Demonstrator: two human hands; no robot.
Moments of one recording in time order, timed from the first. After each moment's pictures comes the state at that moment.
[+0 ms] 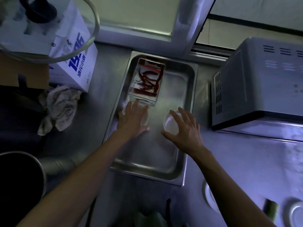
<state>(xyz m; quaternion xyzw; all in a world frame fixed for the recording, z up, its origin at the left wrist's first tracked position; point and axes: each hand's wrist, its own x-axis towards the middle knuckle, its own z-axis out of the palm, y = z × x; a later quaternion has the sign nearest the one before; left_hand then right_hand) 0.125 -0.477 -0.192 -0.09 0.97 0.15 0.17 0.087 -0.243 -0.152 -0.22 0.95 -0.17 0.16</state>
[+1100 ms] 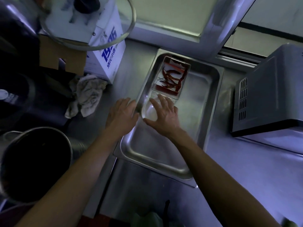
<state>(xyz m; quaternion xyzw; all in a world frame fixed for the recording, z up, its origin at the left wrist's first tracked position) 0.192 -0.549 -0.160 -0.15 0.98 0.14 0.02 0.094 -0.379 -0.182 -0.35 0.91 -0.17 0.13</state>
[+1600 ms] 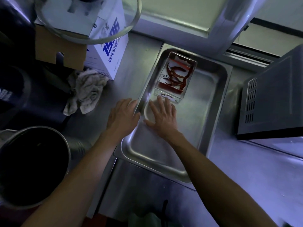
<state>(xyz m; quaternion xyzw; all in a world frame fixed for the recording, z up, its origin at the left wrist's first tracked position) 0.193 -0.552 -0.180 -0.20 0.96 0.19 0.03 0.095 -0.391 -0.237 -0.37 0.91 -0.09 0.13</state>
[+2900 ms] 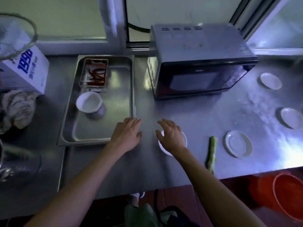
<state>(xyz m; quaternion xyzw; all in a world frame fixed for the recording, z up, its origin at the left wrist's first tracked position) 0.259 -0.263 -0.136 0.09 0.99 0.10 0.08 0.247 -0.057 -0.148 -0.12 0.97 -0.21 0.07</state>
